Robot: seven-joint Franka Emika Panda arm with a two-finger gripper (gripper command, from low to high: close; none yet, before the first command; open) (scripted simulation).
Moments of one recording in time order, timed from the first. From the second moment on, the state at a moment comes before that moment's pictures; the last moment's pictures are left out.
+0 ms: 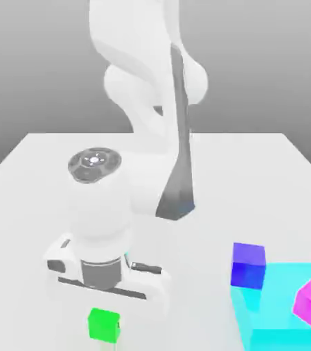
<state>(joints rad) -0.07 0.25 -0.05 -2.46 0.05 2.71 0.86</state>
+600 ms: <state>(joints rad) 0.22 -0.05 0.16 -2.60 0.02 2.55 0.99</state>
